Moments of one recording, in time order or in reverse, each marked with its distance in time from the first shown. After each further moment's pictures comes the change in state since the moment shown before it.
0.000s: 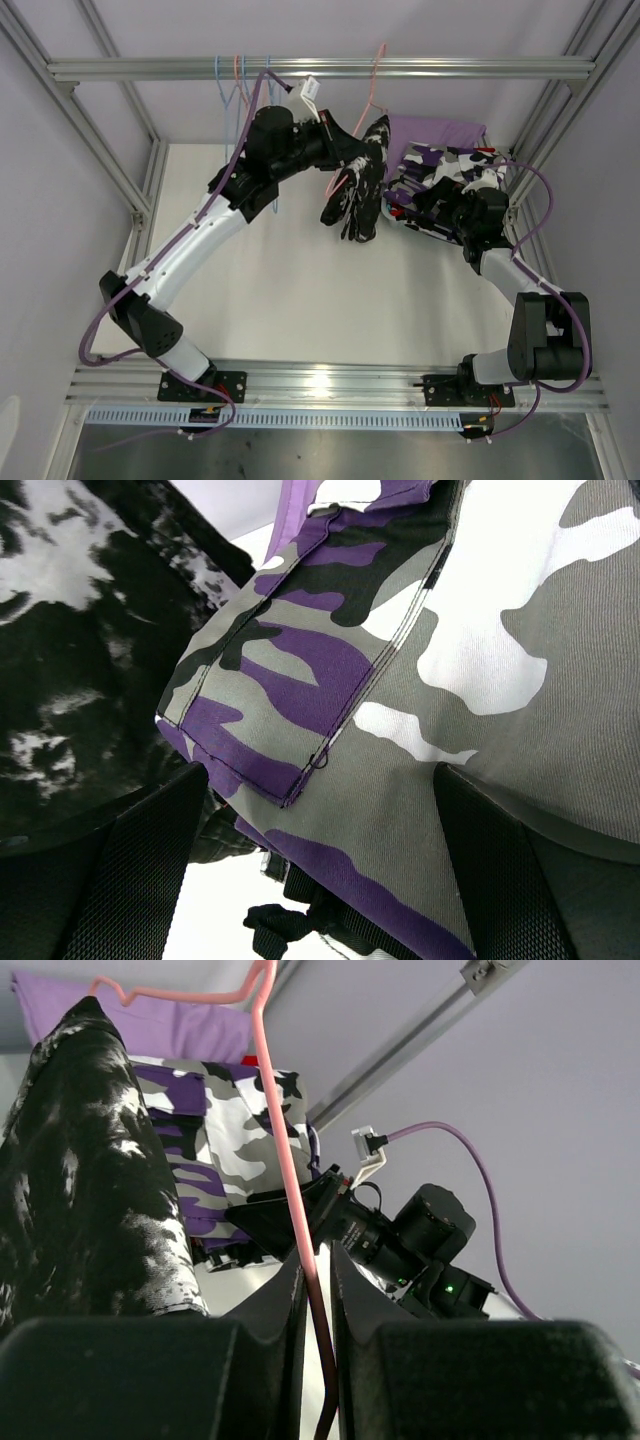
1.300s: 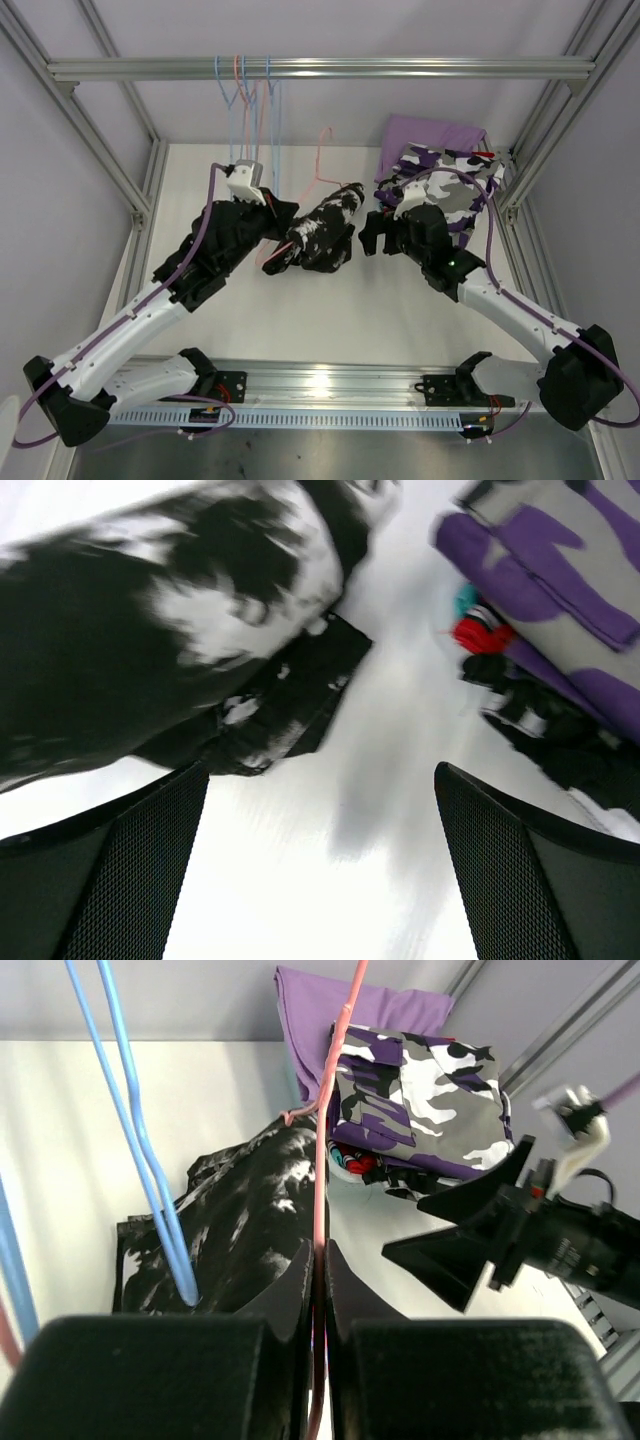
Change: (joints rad) left arm -0.069 -0.602 -0.726 0.080 -0.415 0.270; right arm 0.549 -0.210 0.071 -0.412 0.359 -0.234
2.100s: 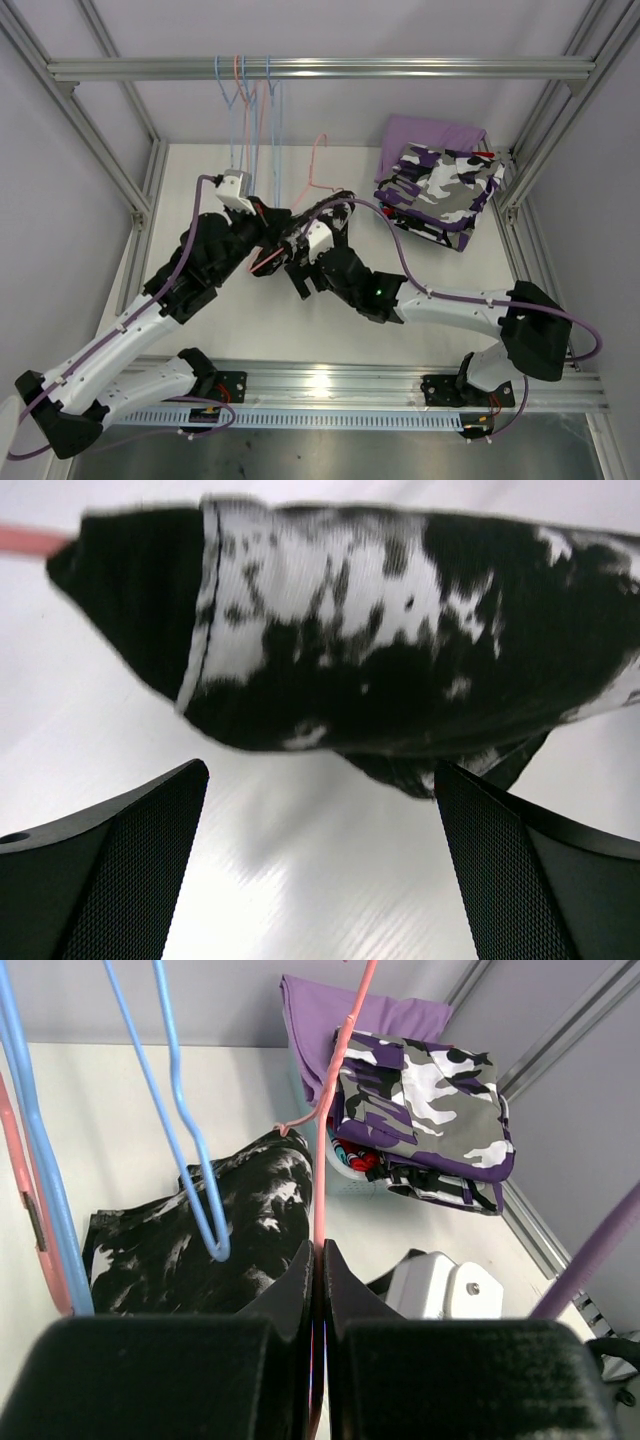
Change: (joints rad) left arm -0.002 -0.102 -0.080 0.009 -0.018 -0.002; right arm 0.546 0.277 0.104 0.180 0.302 -0.161
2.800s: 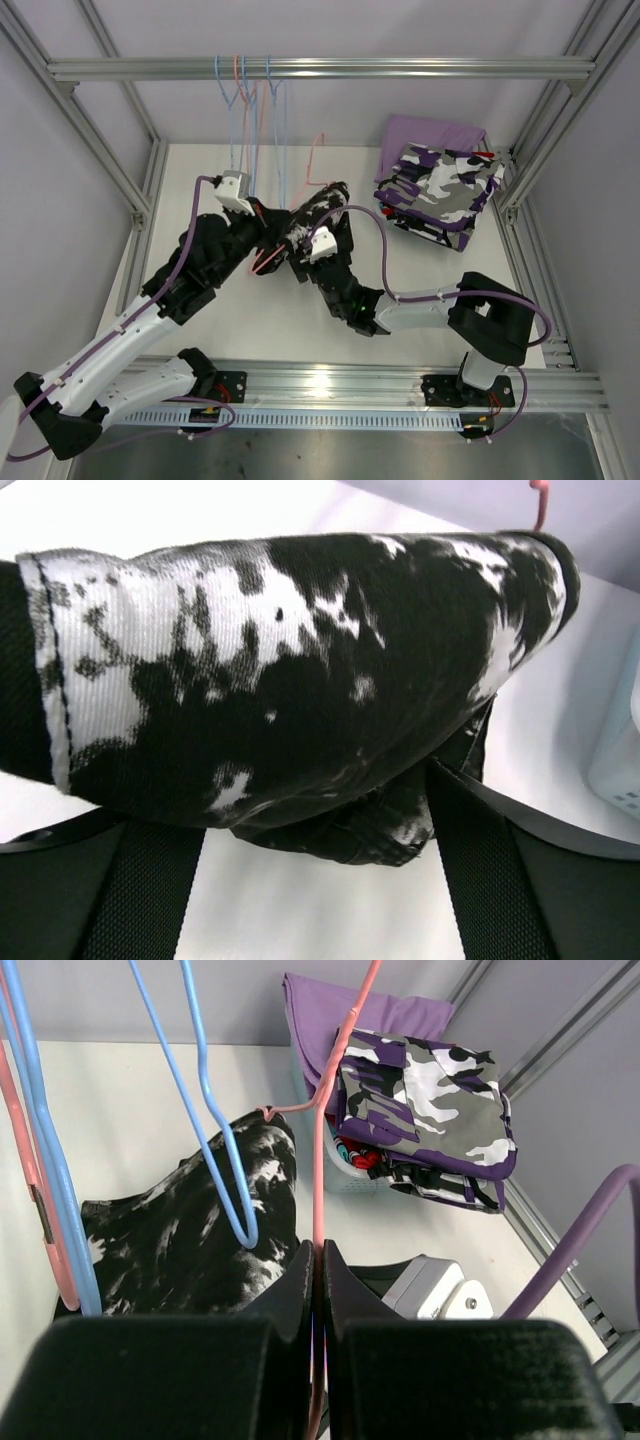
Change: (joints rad) left arm 0.000 -0.013 -0.003 -0.012 -0.001 0.000; right arm 0.032 0.201 -0.106 0.568 0.390 -0.112
